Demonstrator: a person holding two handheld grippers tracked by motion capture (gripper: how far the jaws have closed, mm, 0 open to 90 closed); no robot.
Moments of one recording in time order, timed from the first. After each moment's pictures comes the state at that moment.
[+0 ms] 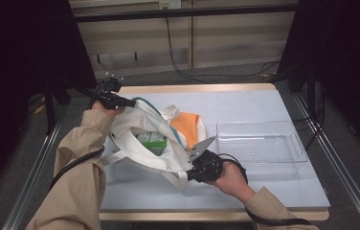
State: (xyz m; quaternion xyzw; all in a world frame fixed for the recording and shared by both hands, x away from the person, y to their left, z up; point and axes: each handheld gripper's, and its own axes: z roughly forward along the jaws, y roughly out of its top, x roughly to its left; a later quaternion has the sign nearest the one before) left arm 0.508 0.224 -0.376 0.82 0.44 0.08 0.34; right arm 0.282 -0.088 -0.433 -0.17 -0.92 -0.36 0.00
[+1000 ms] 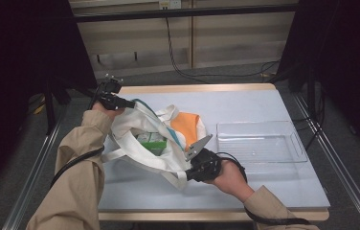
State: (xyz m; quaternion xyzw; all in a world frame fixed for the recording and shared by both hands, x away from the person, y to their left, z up) left arm 0.515 0.232 -0.388 0.82 0.45 0.07 0.34; right arm 0.285 -0.084 -0.428 -0.18 -0.92 -0.35 0.01
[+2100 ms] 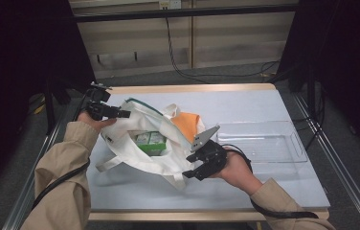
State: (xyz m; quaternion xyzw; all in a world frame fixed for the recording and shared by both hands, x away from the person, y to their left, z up) left arm 0.462 0.252 -0.370 0.83 0.43 0.07 0.36; right arm 0.293 -0.097 -0.405 -0.18 -0.91 -0.36 -0.02
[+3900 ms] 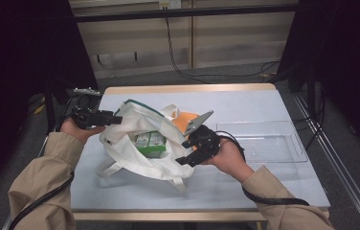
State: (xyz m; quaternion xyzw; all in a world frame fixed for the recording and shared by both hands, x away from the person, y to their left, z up) left arm 0.413 0.271 -0.339 0.83 0.39 0.08 0.39; right arm 0.321 -0.083 -0.384 -0.21 -0.90 -0.37 -0.03
